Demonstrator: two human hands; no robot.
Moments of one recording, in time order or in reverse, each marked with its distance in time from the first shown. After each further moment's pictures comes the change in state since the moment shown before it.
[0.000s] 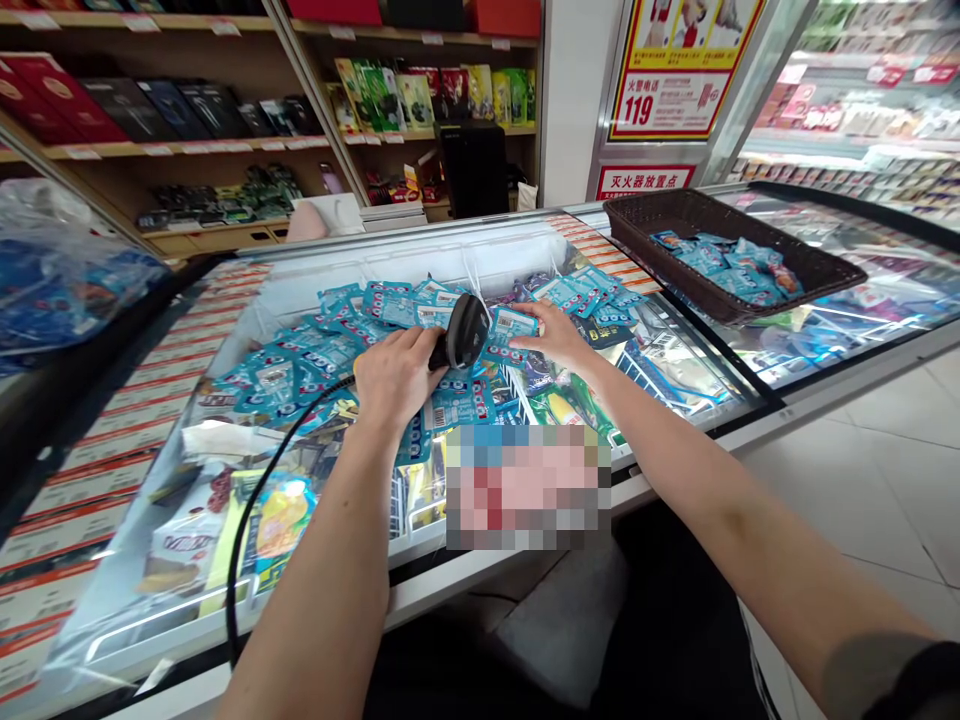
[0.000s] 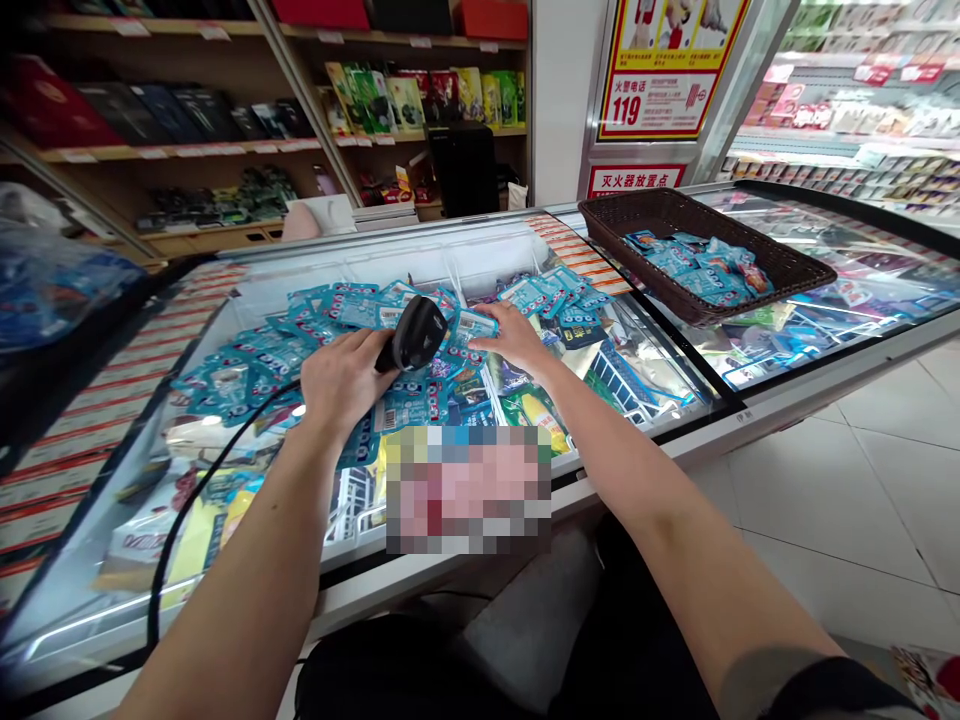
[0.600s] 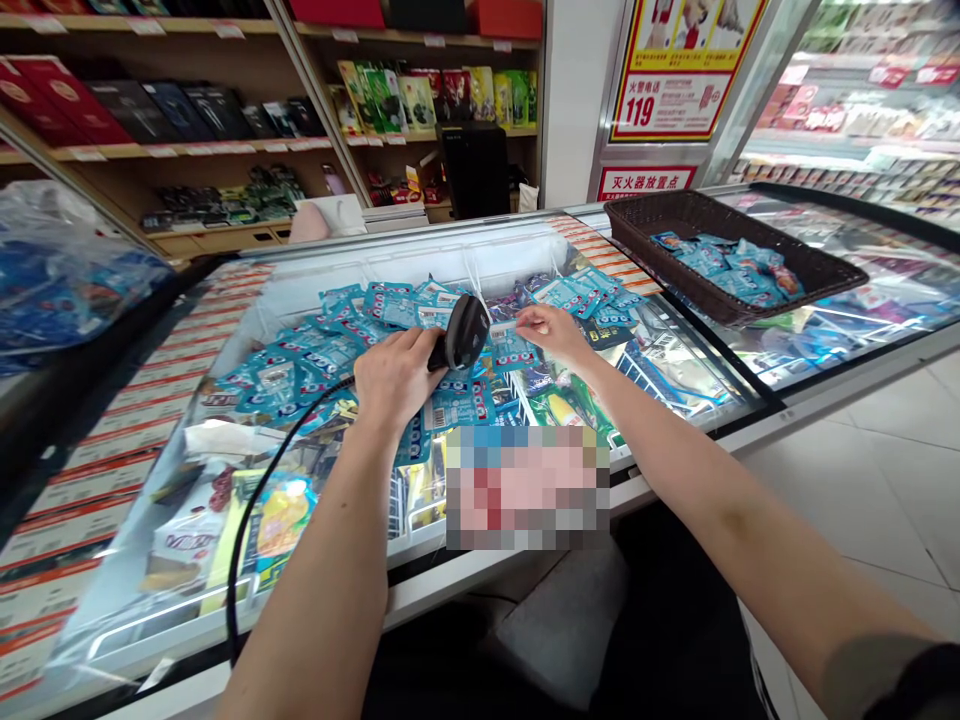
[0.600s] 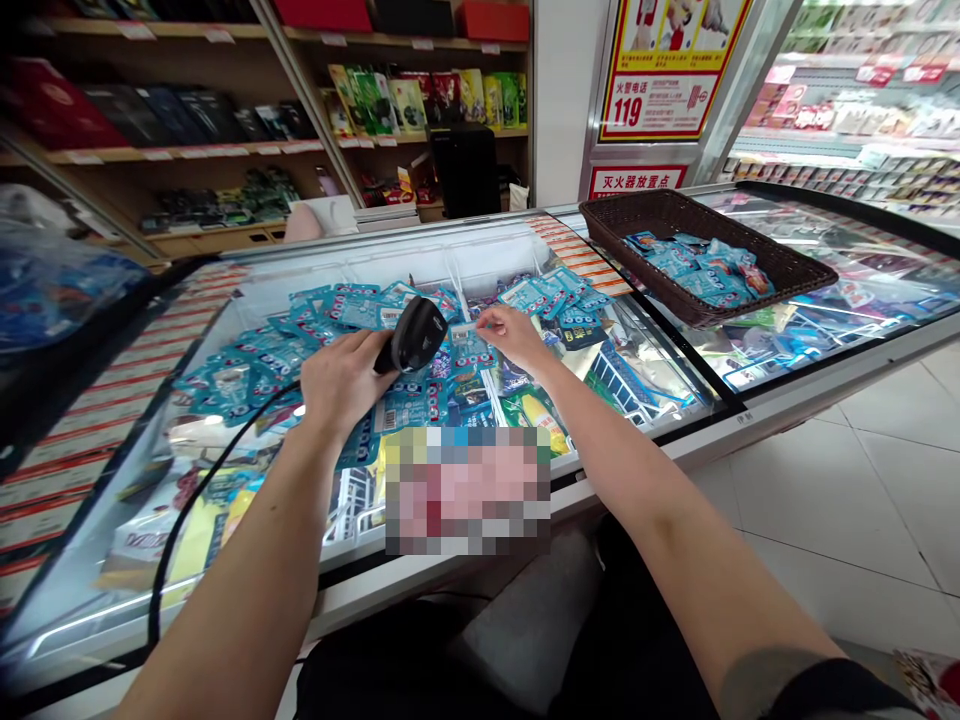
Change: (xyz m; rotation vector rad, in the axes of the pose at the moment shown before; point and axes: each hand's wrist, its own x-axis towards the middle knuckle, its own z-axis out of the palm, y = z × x) left_hand -0.001 0.000 0.000 -0.019 -0.012 -0.031; right_hand 0.002 0.006 0.004 0.248 0.023 -0.012
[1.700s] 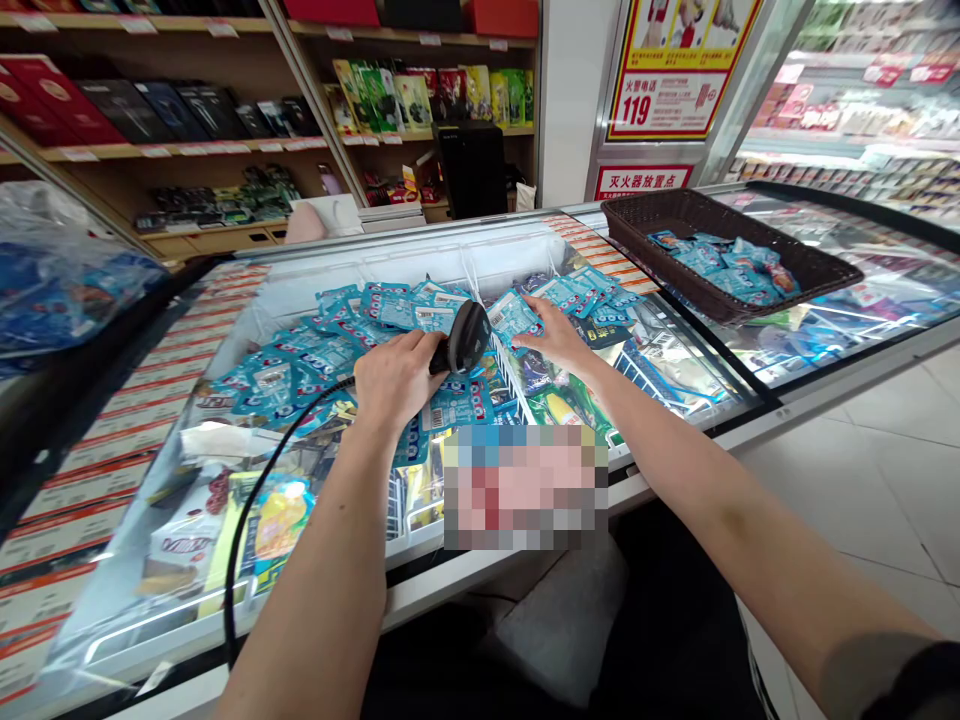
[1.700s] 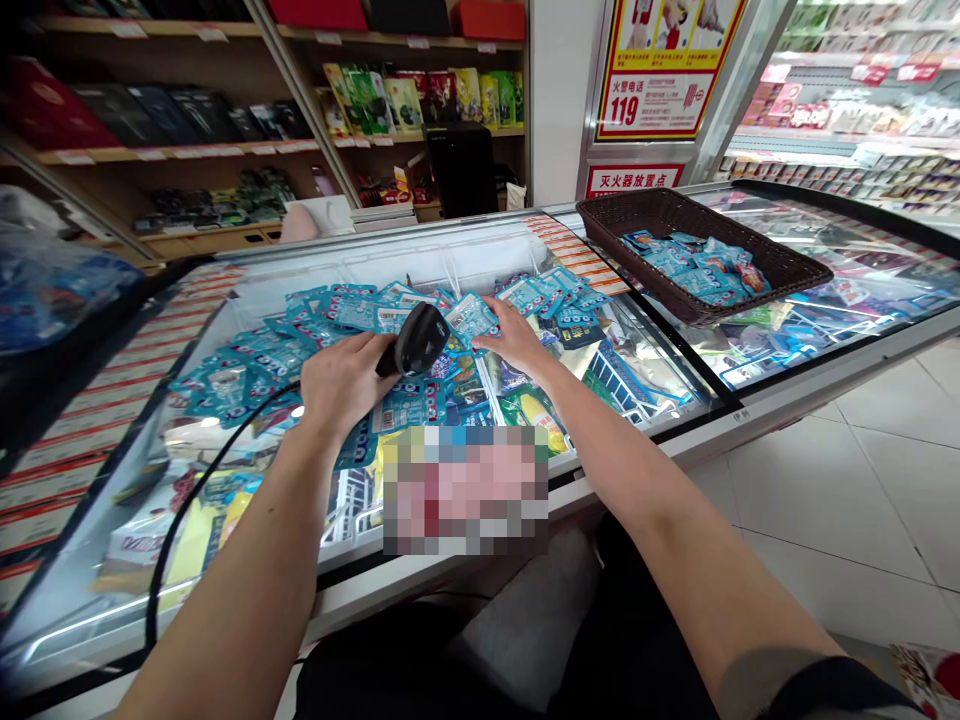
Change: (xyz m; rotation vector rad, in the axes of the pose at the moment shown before) left_hand 0.001 0.005 -0.006 0.023 -0.066 0.014; right_hand -0.004 -0.005 -0.005 -0.211 -0.004 0.010
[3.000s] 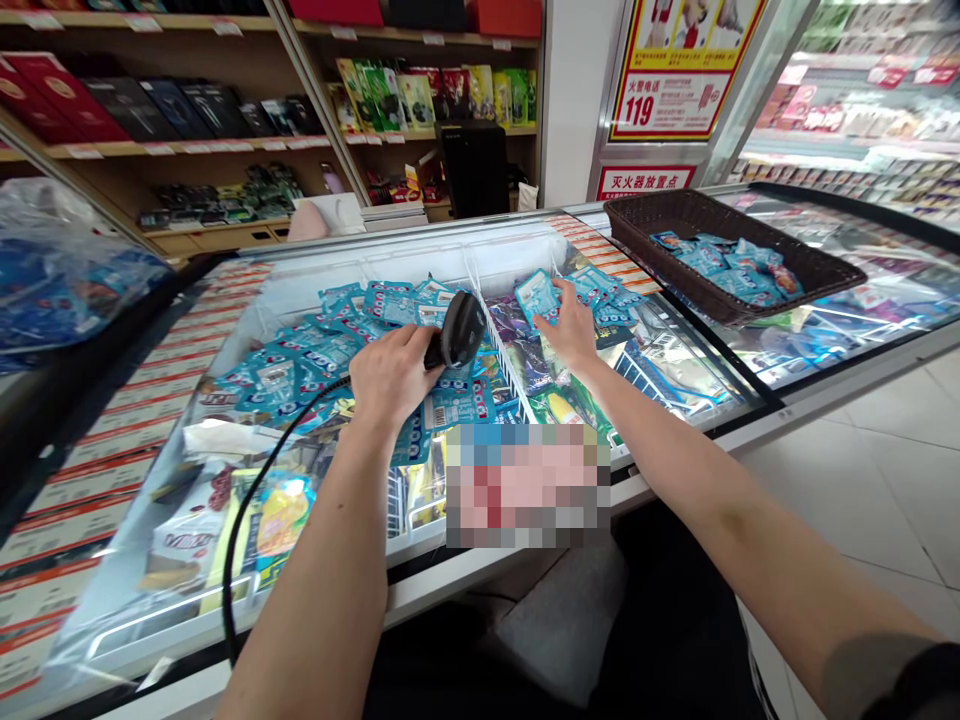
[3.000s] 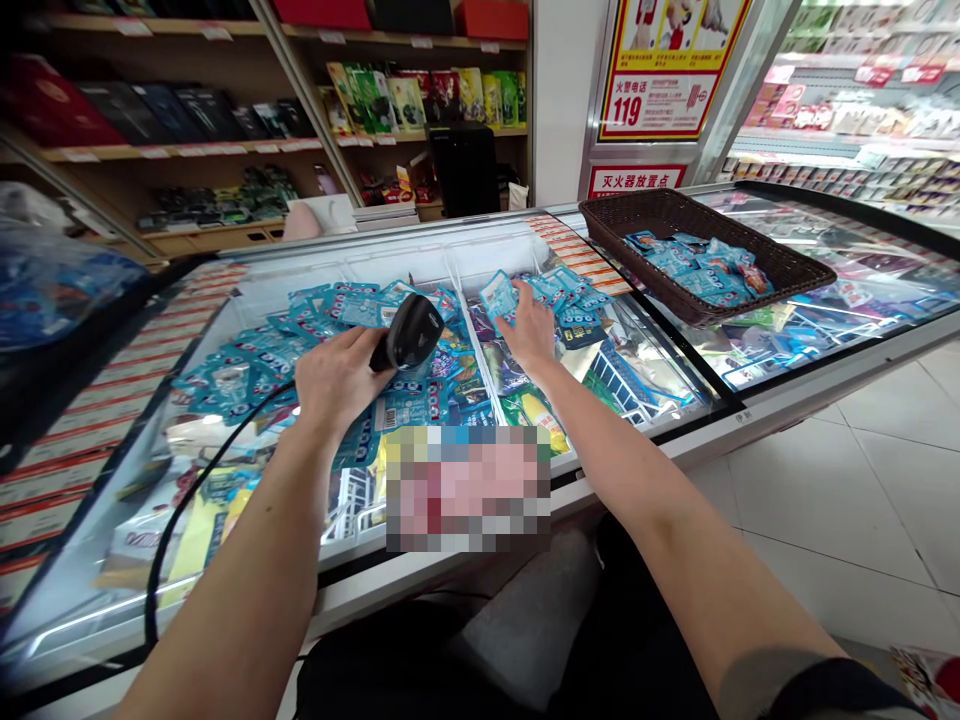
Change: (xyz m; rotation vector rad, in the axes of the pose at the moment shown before) left_hand 0.000 -0.003 -0.005 0.013 0.016 -0.065; right_hand -0.004 -0.011 -0.005 -0.202 0.272 0.209
